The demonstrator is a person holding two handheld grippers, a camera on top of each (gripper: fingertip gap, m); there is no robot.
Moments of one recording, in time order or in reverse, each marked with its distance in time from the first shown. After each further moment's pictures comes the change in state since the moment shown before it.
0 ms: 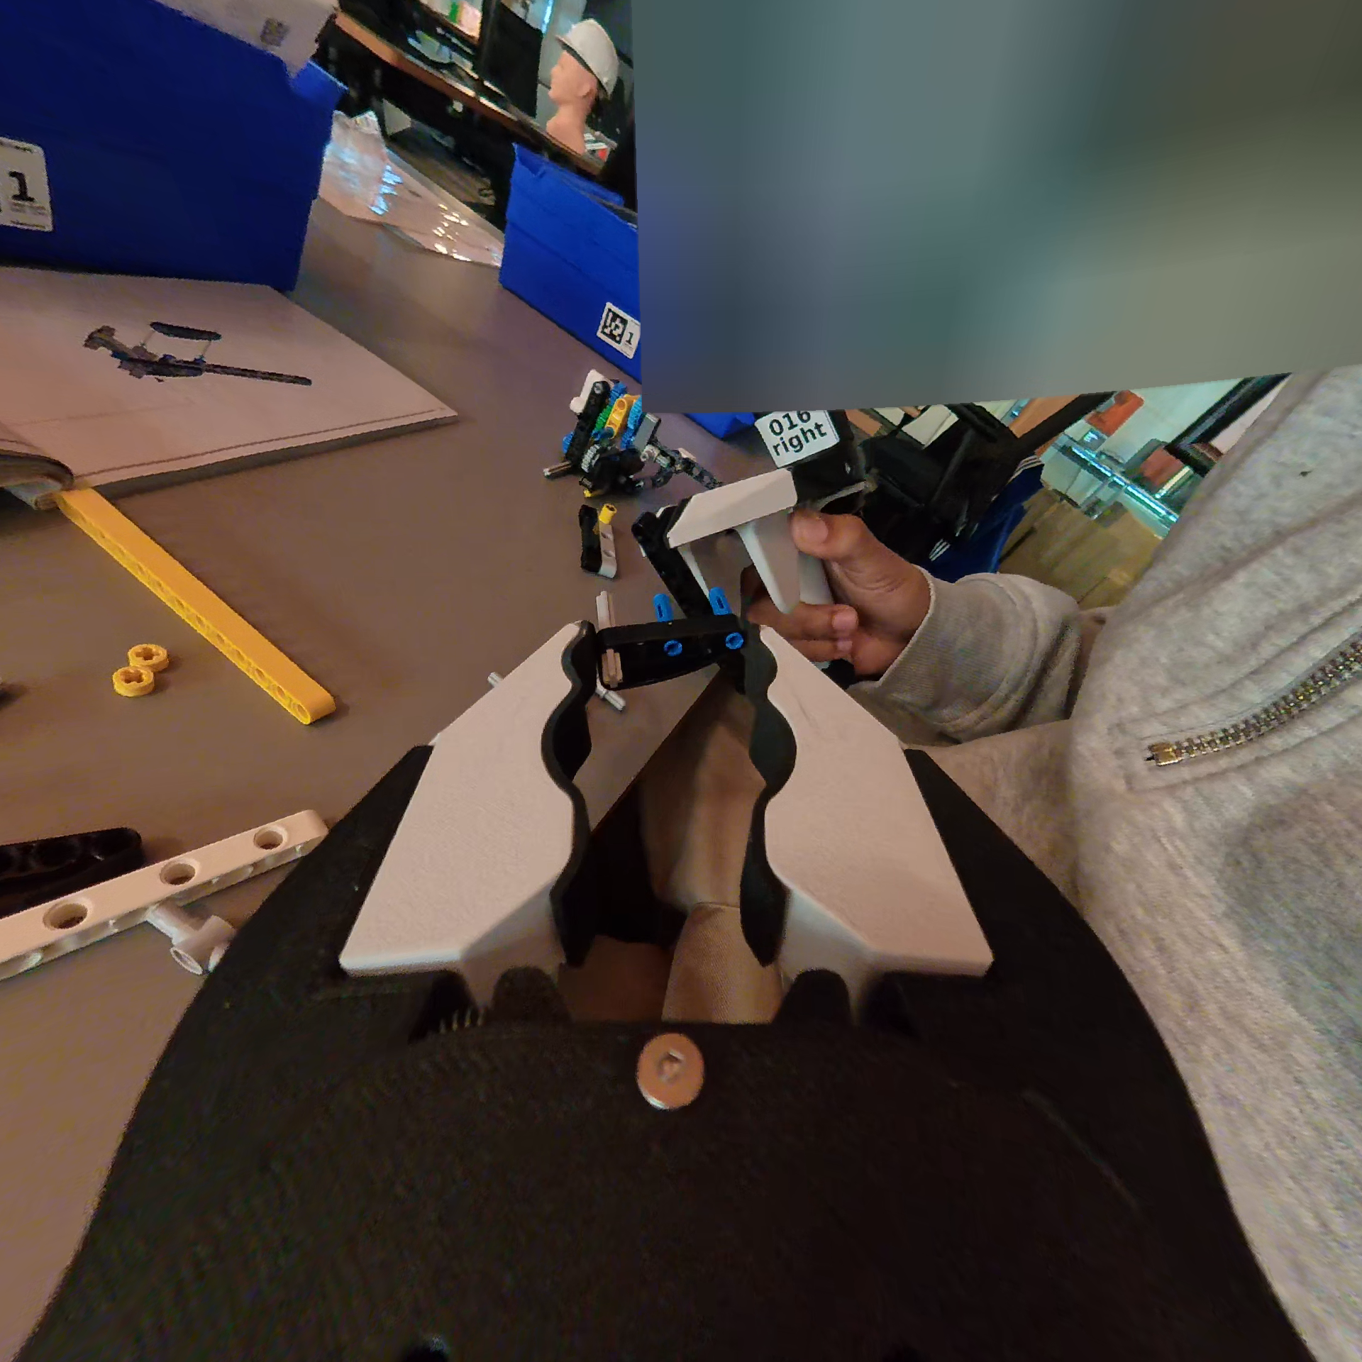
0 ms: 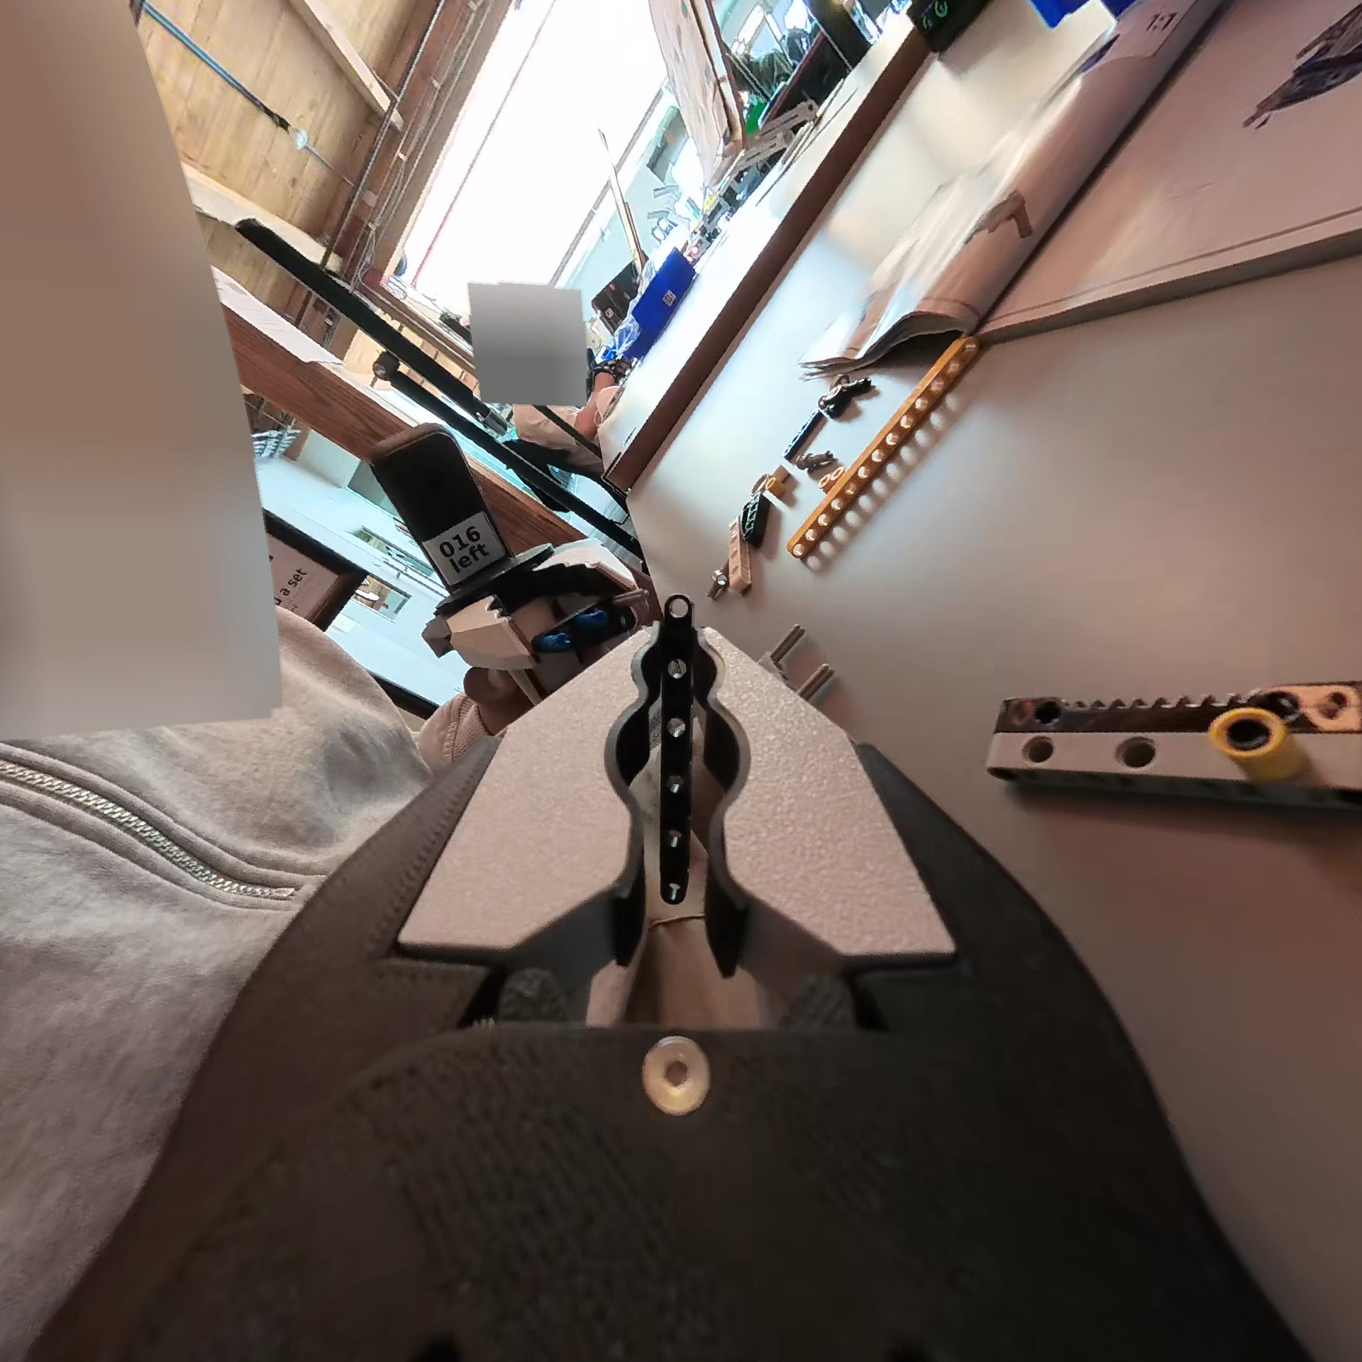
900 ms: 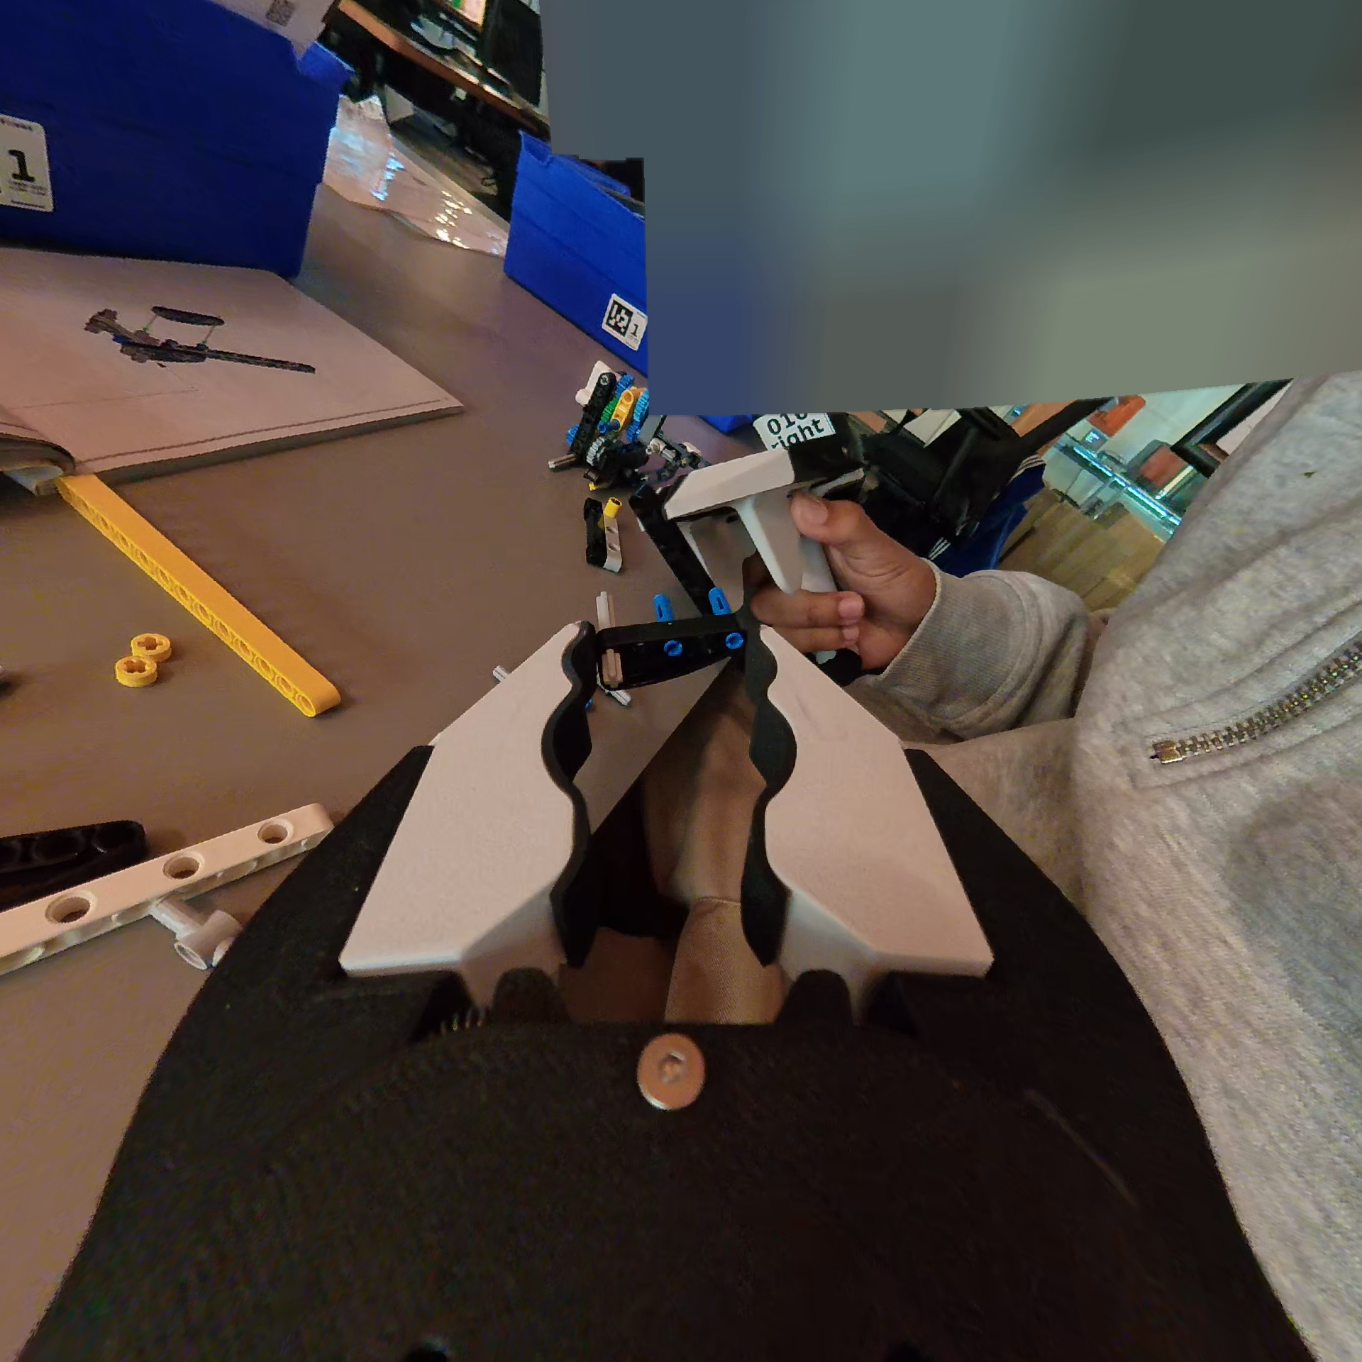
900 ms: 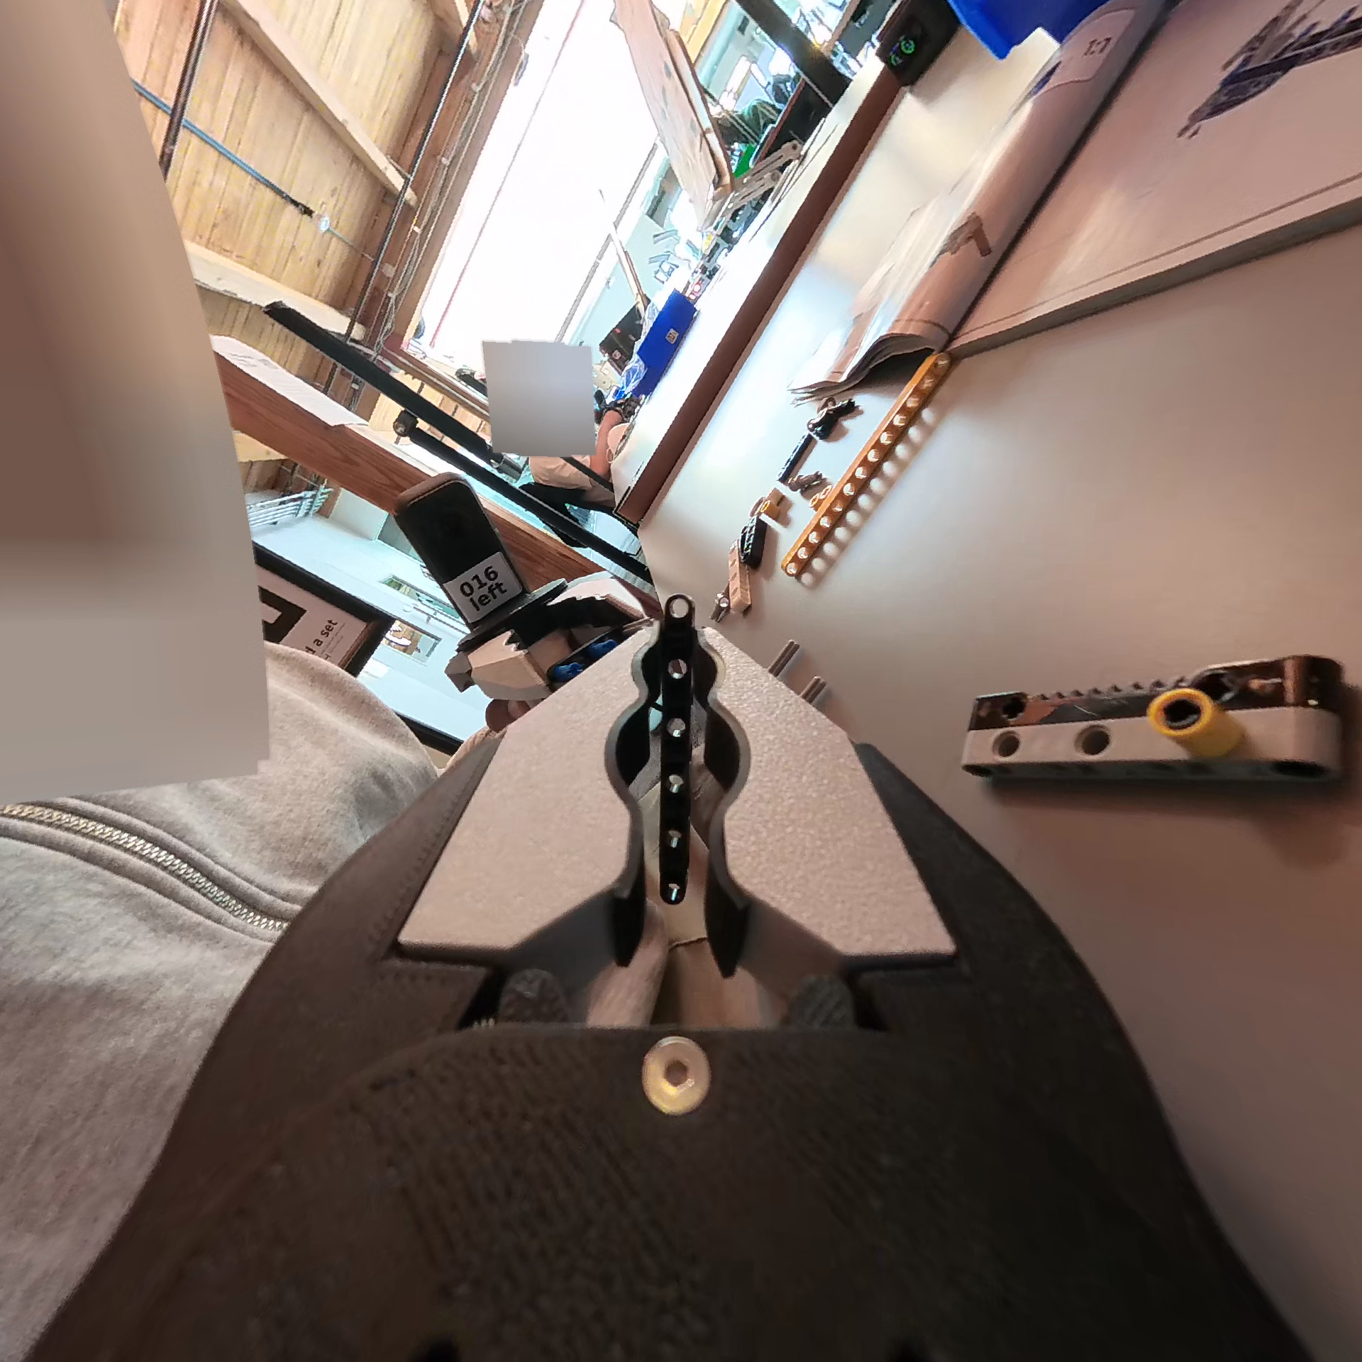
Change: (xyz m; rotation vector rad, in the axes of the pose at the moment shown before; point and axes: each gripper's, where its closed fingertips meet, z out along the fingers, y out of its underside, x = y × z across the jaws) left arm -0.002 0.002 0.000 -0.008 -0.004 -0.011; right arm 0.004 -0.009 -0.004 0.045 -0.007 0.077
